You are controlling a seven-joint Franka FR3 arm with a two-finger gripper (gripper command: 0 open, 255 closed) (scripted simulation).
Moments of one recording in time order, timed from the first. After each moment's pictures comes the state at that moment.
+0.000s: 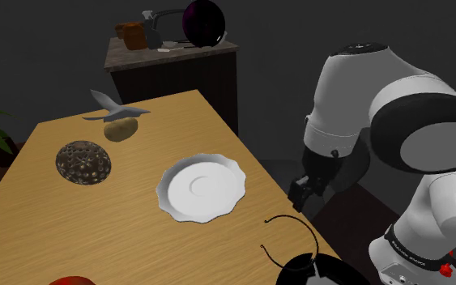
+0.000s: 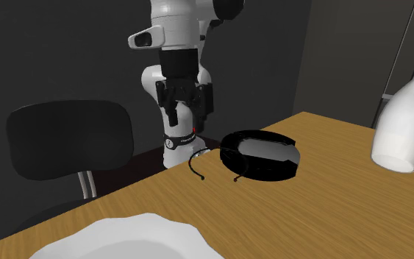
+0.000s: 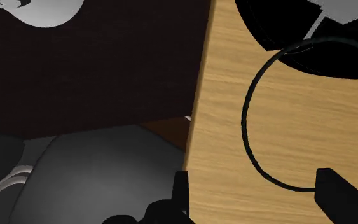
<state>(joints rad) 0.26 -0.86 0.41 -2.72 0.39 1.90 0.52</state>
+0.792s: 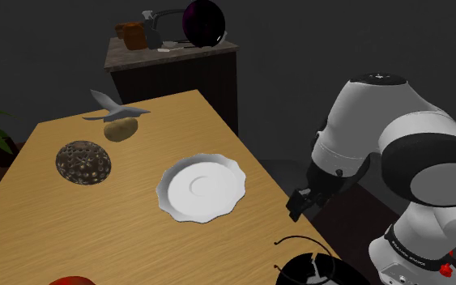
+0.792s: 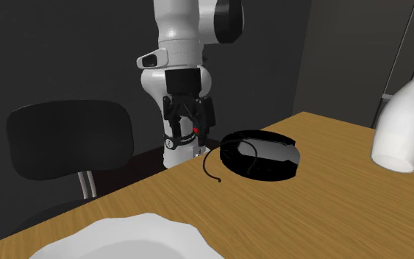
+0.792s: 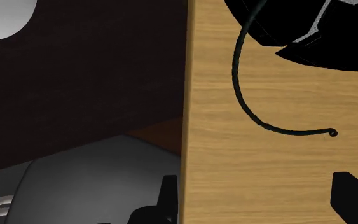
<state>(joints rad) 0.31 -0.96 0.45 -2.89 0.50 2.08 0.61</state>
